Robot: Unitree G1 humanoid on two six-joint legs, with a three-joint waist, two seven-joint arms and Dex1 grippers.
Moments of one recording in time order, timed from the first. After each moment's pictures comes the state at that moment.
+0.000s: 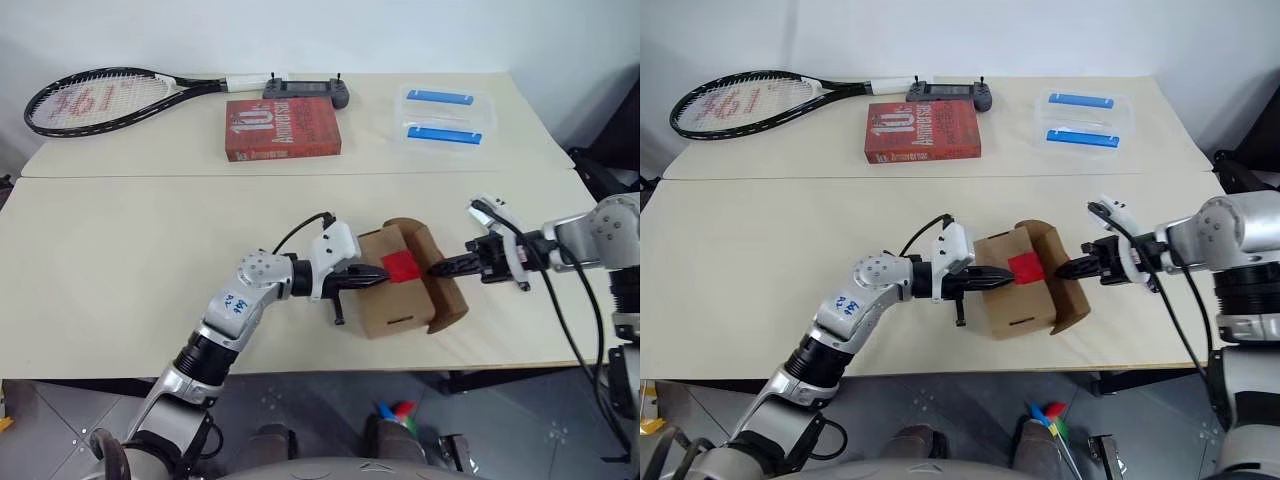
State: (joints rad) left arm -0.62 0.24 -0.33 0.02 -0.23 0.40 -0.83; right arm -0.93 -0.95 0.15 0.25 0.77 1.61 0.83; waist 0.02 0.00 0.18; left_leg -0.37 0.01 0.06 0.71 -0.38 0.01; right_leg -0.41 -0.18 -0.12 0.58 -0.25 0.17
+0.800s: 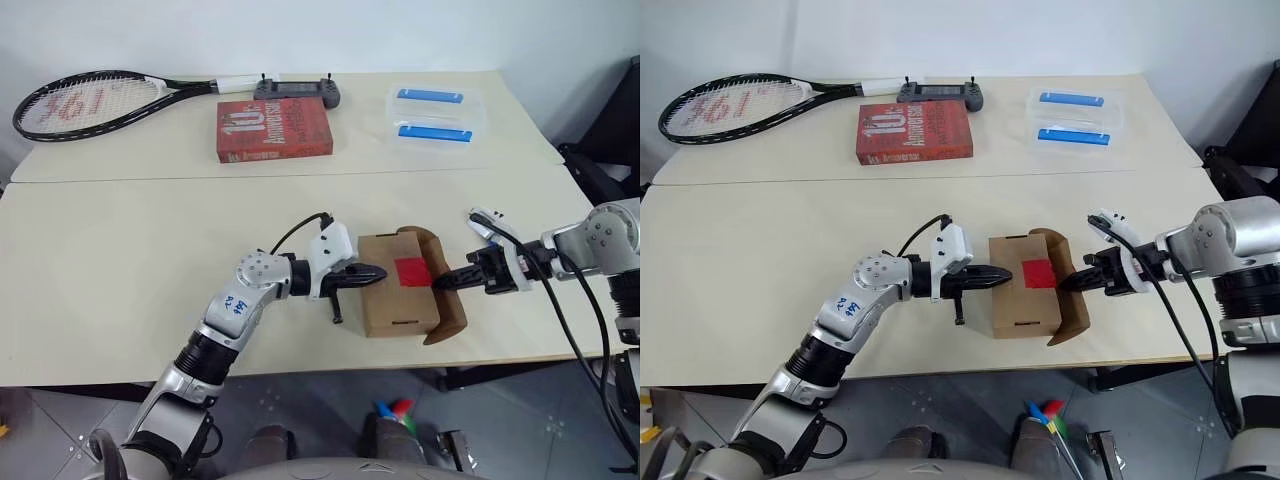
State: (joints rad) left arm -0.61 0.27 -0.32 0.02 -0.22 0.37 -0.84; right arm -0.88 -0.90 0.17 0.28 0.74 1.60 0.86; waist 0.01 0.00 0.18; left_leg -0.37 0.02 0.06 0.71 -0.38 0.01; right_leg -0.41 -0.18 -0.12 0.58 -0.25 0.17
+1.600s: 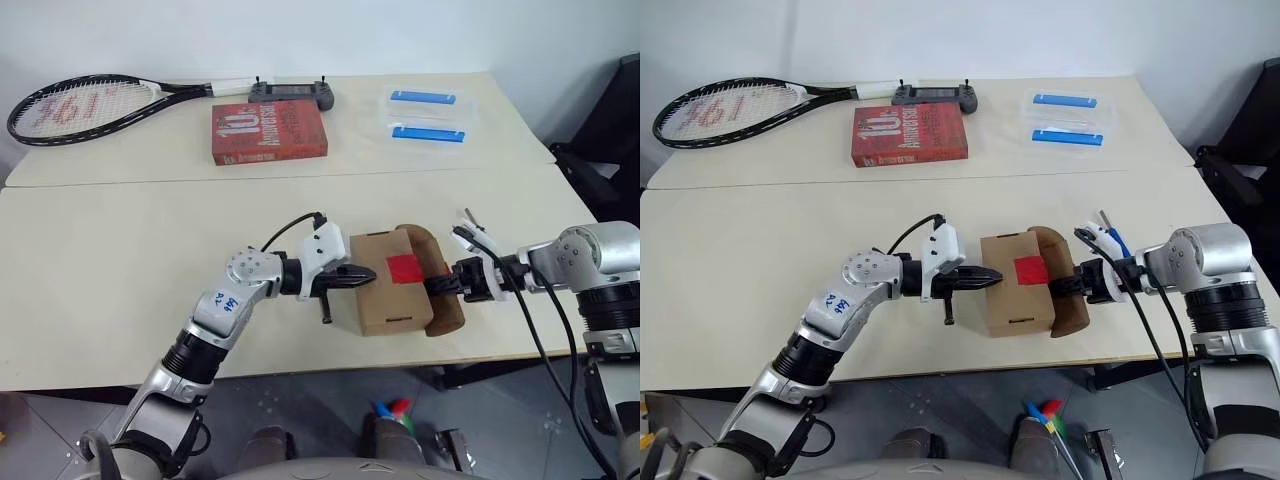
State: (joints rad) left arm -0.61 0.33 -0.32 -0.02 -0.22 0.43 -0.87; right arm -0.80 -0.79 0.13 0.28 0.65 1.53 0.86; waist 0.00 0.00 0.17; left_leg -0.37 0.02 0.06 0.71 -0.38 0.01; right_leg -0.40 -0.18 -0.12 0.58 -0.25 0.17
